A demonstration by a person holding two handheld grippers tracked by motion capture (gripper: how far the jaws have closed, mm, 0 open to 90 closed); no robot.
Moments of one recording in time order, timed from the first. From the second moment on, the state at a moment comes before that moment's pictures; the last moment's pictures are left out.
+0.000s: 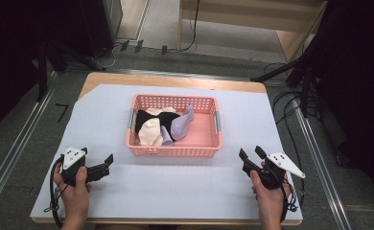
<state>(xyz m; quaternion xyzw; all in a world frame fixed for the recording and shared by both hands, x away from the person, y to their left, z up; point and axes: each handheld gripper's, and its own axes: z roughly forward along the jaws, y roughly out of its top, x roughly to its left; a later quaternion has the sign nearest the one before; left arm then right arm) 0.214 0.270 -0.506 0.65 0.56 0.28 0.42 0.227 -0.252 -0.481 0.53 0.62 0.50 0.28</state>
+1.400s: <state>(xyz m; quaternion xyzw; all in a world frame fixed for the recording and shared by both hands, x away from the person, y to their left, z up) 0.215 0.271 -0.505 0.66 0.57 0.28 0.42 0.316 -0.080 -0.453 0.48 0.71 0.49 0.18</state>
